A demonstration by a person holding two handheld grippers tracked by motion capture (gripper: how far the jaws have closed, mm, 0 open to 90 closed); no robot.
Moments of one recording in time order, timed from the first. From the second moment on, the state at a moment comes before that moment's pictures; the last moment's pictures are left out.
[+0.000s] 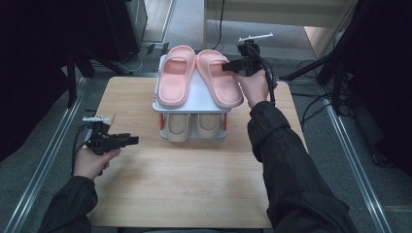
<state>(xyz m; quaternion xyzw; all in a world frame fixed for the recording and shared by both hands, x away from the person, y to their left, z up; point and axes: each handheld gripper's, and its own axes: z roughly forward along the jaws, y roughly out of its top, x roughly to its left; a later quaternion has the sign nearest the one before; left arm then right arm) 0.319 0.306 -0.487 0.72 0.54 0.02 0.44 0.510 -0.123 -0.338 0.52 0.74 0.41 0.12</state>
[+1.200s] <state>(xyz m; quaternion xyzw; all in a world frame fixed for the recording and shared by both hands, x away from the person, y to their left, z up) 0.338 0.291 -0.485 0.74 0.52 0.01 0.43 0.435 -0.122 -0.330 0.43 0.78 0.44 0.11</state>
